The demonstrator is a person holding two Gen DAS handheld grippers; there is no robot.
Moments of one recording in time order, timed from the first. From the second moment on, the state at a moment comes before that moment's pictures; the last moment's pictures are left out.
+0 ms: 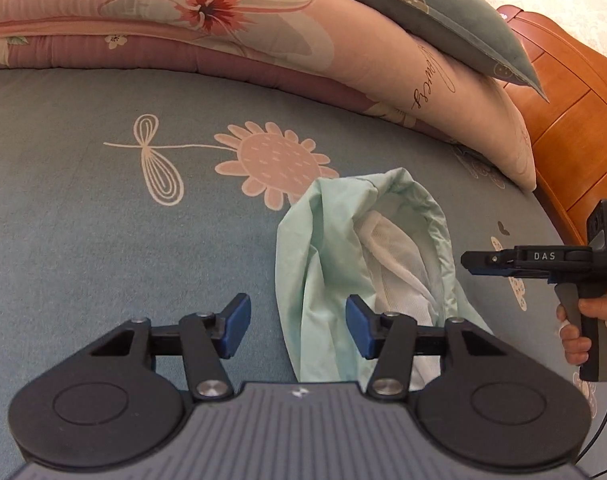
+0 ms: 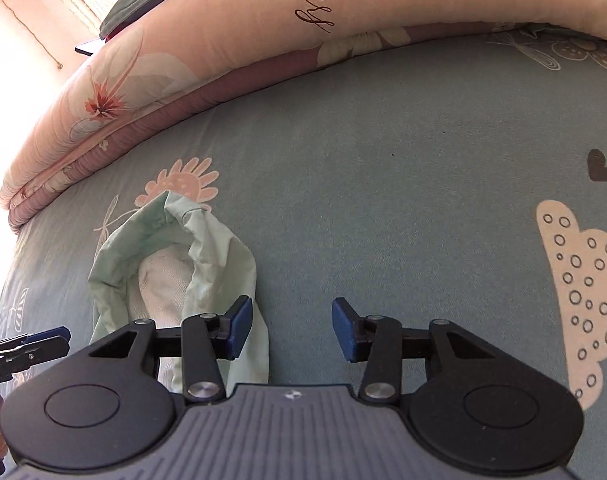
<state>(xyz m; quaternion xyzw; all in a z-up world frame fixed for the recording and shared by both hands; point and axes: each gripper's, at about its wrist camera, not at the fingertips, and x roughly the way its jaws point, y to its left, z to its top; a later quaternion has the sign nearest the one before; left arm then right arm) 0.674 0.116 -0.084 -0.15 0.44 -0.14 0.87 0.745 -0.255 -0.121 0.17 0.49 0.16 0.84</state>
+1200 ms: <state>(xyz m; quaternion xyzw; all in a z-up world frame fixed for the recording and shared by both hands) 0.680 0.087 -0.031 -0.10 0.39 -0.19 0.90 0.719 -0.255 -0.065 0.26 0.42 0.25 0.83</state>
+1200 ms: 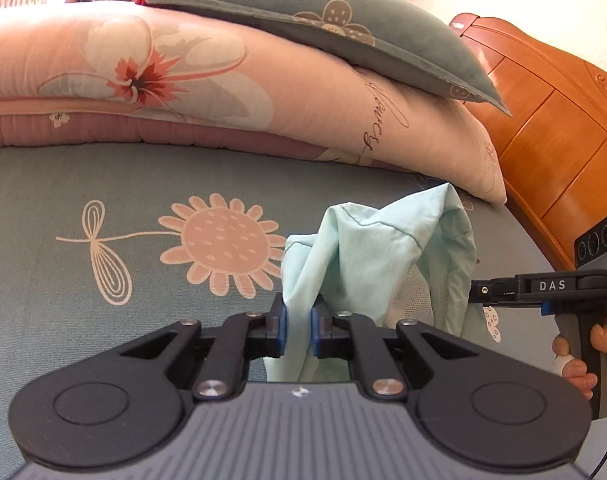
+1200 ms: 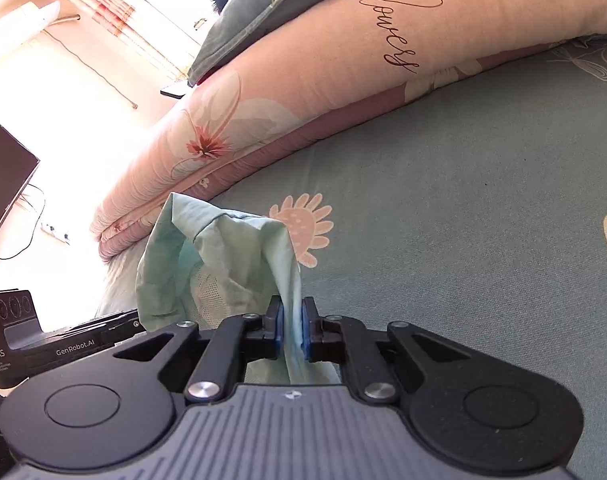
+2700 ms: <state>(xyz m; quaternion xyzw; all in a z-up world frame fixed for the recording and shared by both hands) 0.325 -0.006 -0.083 0.39 0.33 -0.32 0.80 0.352 -0.168 -0.069 -0.42 0.36 0.34 0.76</state>
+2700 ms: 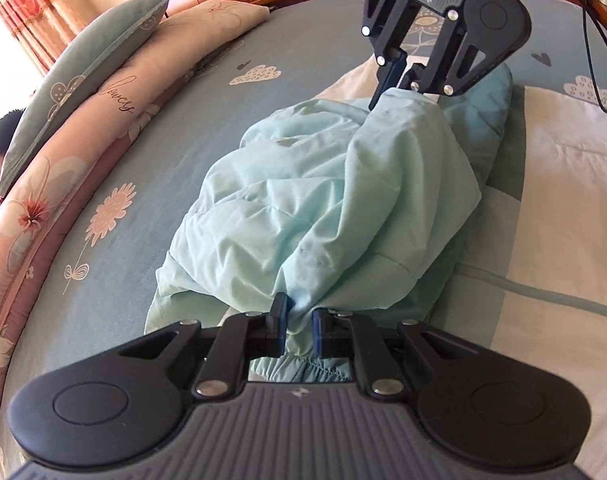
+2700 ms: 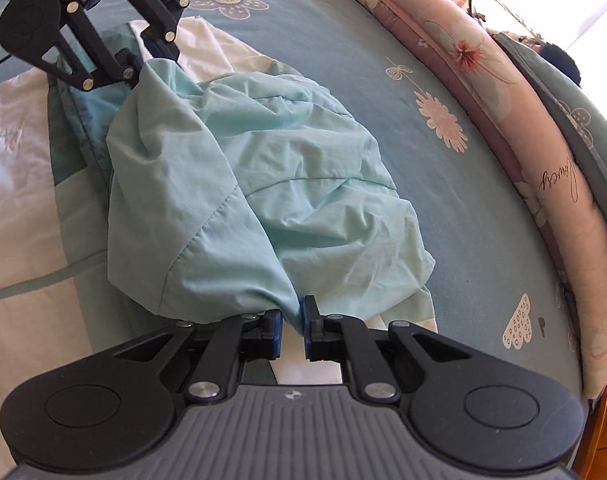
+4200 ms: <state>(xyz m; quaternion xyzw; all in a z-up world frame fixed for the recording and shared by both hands) 0.337 -0.043 -0.021 0.40 0.30 -0.43 0.75 0.330 -0.122 -0.060 -0.55 0.28 0.51 0.60</state>
